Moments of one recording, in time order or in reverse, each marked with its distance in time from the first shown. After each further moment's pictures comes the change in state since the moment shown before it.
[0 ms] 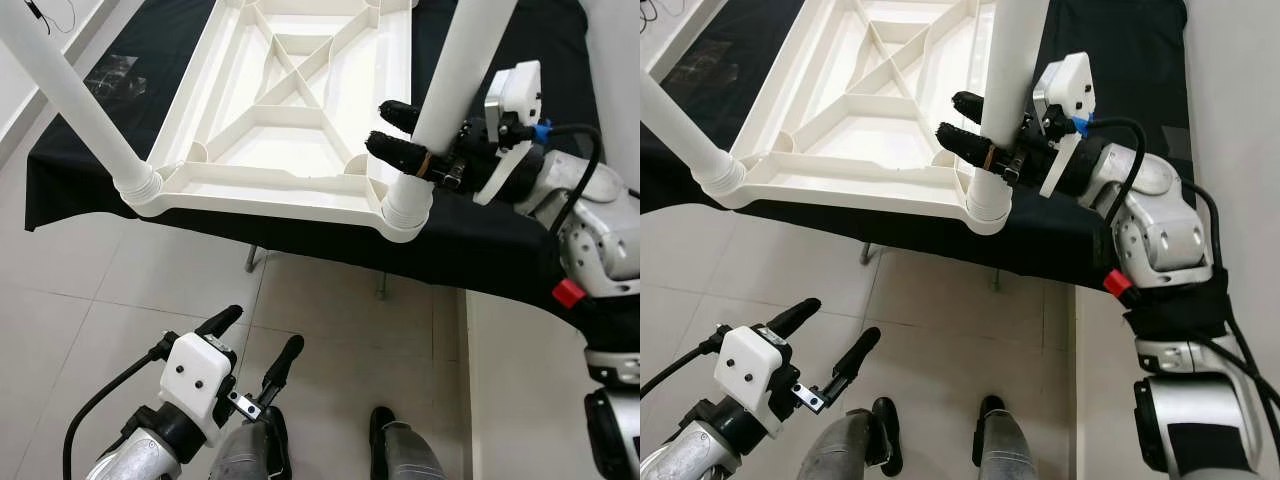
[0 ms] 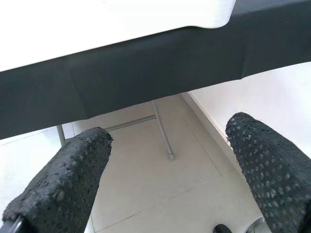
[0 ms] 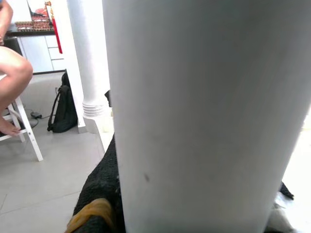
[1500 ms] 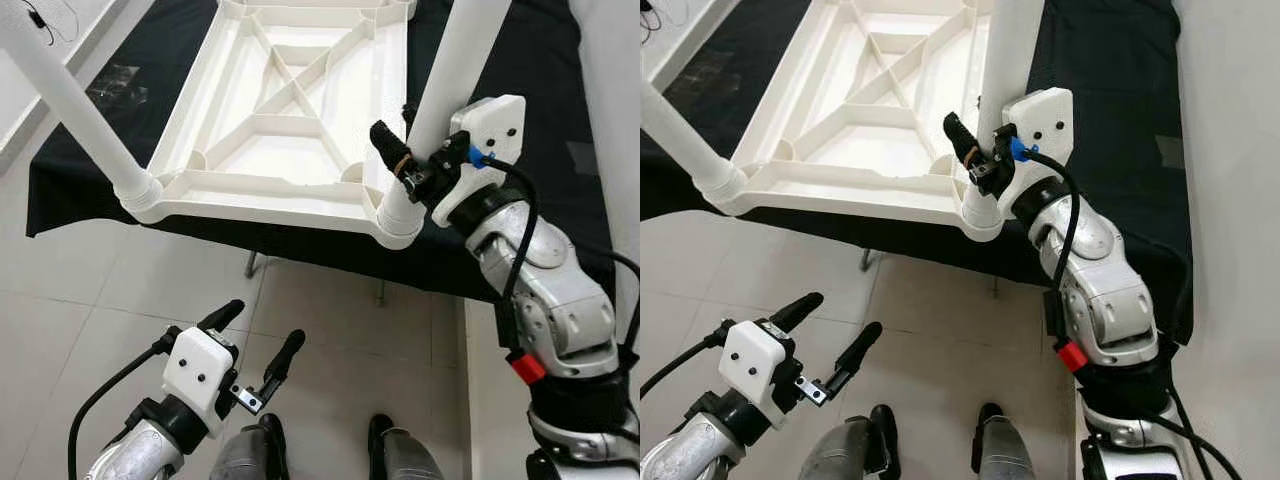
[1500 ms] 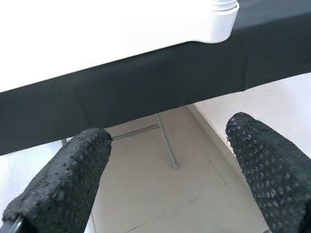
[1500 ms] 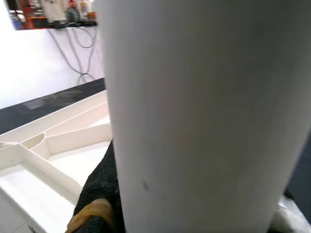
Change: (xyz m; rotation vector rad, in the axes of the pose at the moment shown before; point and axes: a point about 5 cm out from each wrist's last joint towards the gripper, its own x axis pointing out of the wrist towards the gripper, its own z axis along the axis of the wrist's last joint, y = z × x) left arm 0.006 0.003 -0.001 0.011 -0.022 0.000; right arm 0.010 0.052 -0.016 0.028 0.053 -0.610
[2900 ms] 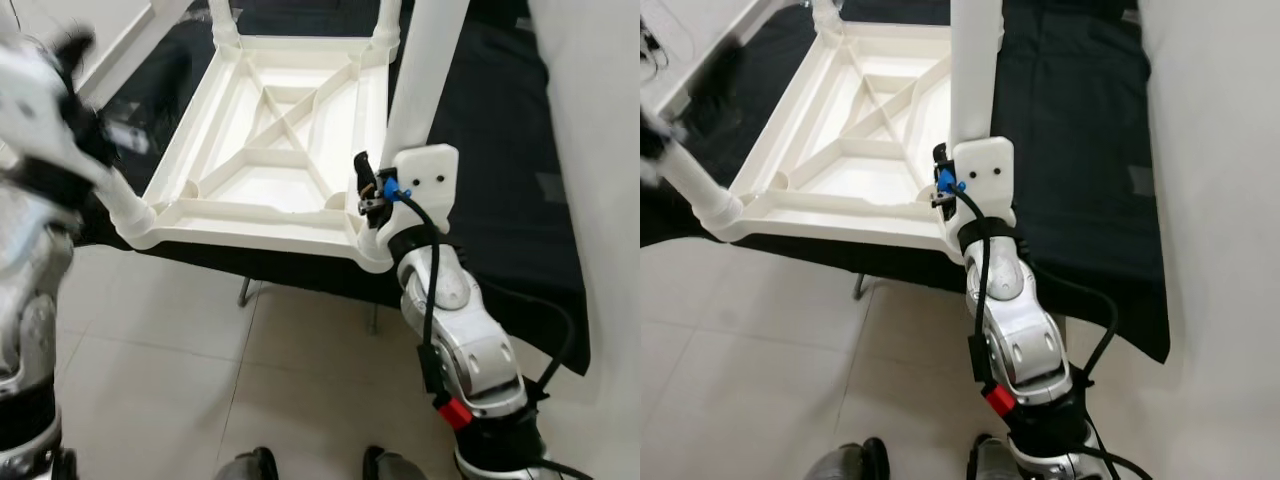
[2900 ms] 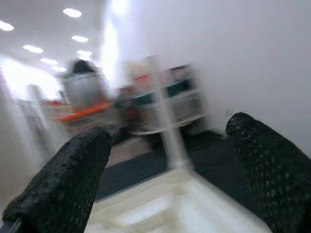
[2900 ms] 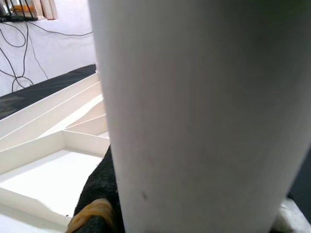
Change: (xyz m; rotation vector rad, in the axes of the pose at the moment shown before) left arm 0.063 0.117 0.187 0.158 -0.592 0.077; right arm 0.010 0.057 -0.030 0.019 0.099 -0.197
